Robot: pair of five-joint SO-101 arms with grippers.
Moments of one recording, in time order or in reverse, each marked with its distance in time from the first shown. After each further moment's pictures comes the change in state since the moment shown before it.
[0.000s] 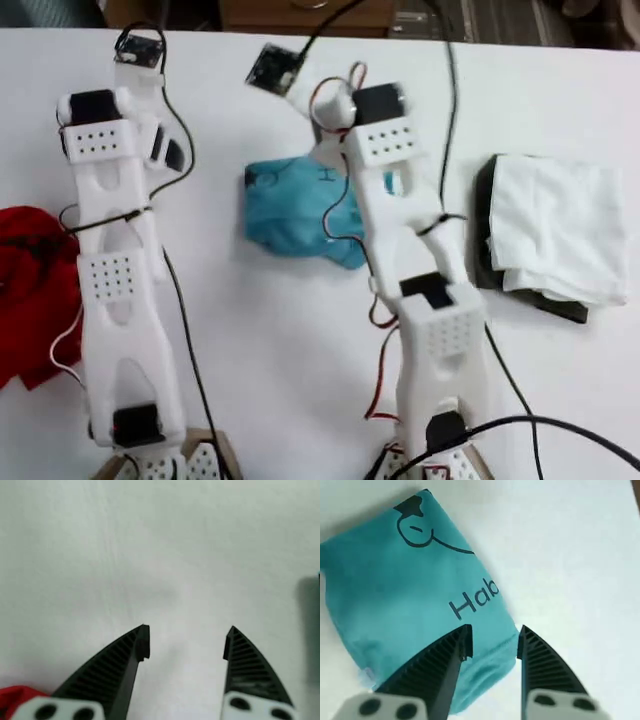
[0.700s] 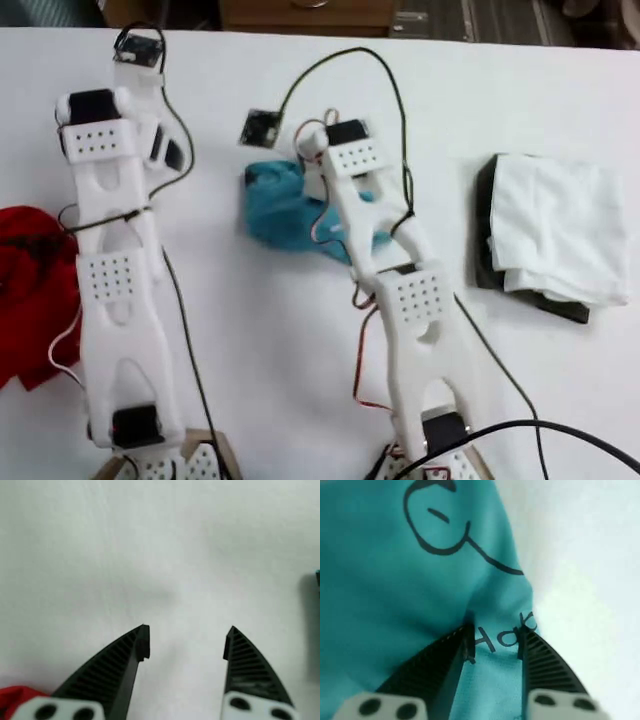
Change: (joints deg) left arm 0.0 0.0 0.0 0.0 0.0; right arm -0.7 19.3 -2.0 -7.7 12.1
